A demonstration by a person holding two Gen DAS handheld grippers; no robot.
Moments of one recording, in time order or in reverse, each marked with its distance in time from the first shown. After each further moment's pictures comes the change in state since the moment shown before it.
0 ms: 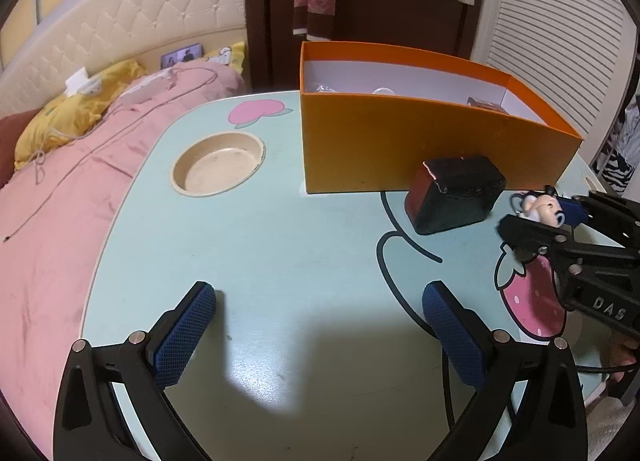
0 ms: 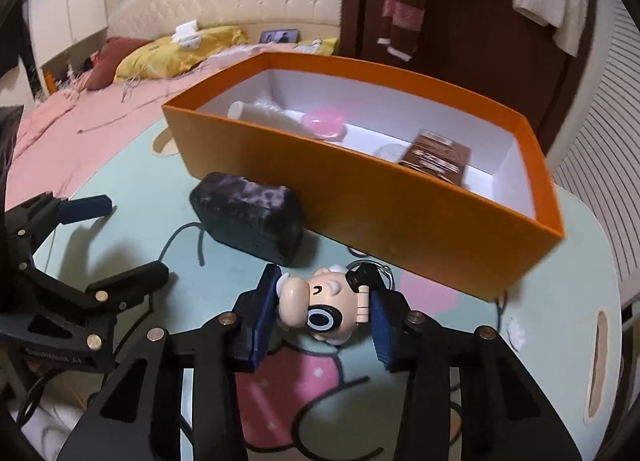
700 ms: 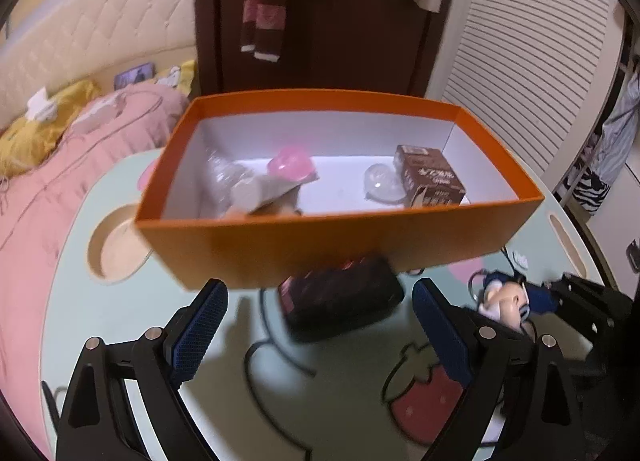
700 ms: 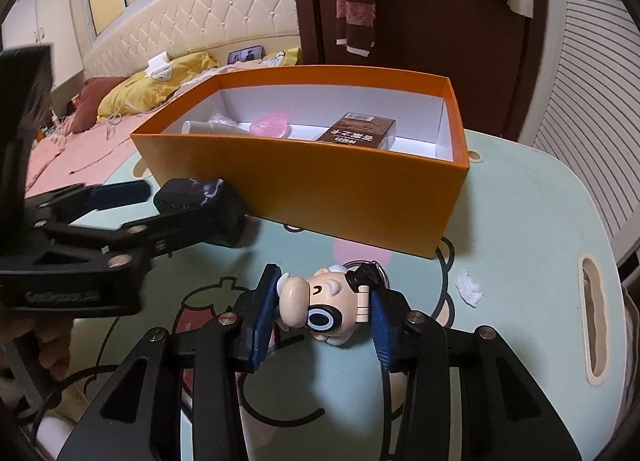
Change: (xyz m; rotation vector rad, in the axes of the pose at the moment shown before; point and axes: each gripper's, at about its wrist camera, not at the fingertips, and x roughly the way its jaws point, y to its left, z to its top) left arm 0.007 -0.068 0.045 0.028 -0.019 -0.122; right arm -0.018 -0.035 -0.026 0.145 -0.036 0.019
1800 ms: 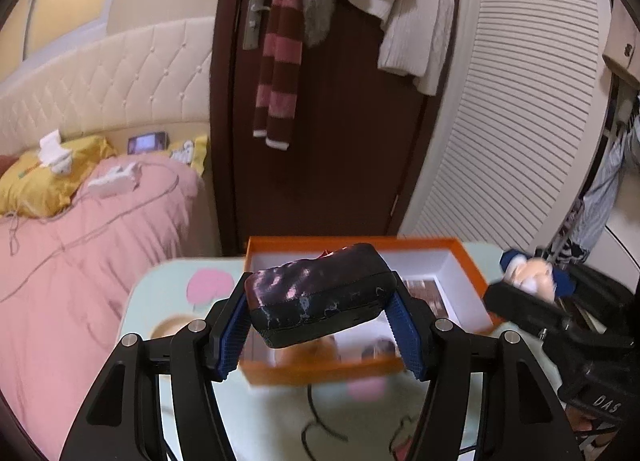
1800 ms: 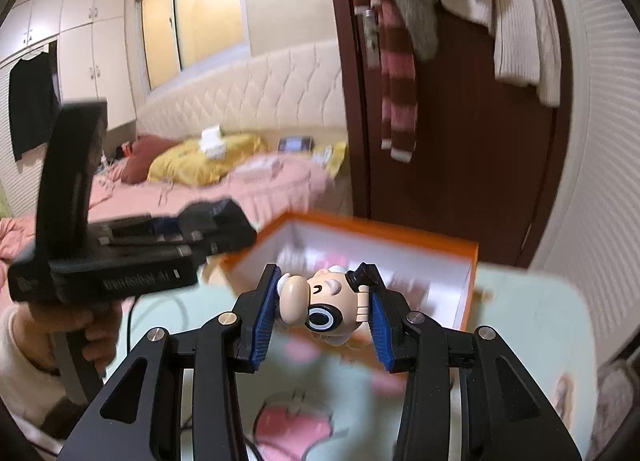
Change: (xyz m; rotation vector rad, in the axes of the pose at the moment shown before) left arm -0.064 0.044 0.082 -0.015 -0.233 -0.028; right arm -0.076 0.015 0.072 -0.085 -0.321 0.127
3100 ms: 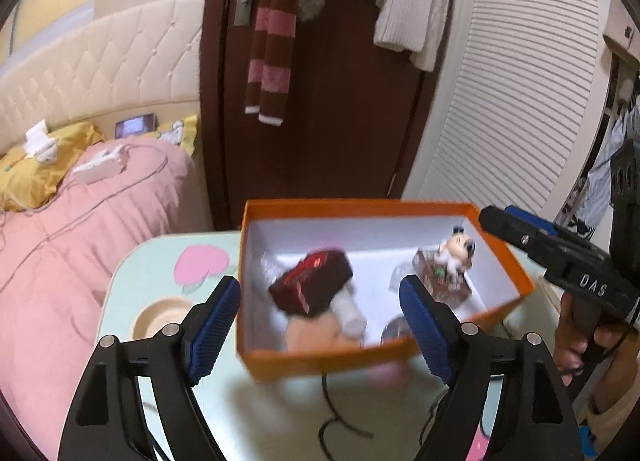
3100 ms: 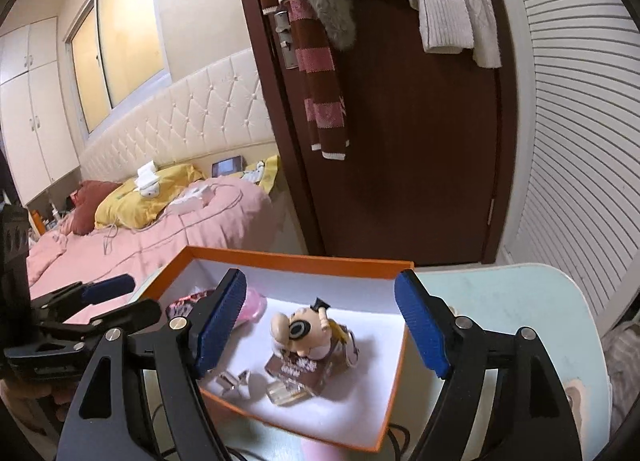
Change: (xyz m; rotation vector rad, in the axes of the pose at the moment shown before) left arm 0.028 0.012 -0.032 0.019 0.068 -0.030; right arm 0.047 -0.070 -0.007 0.206 -0.001 -0.138
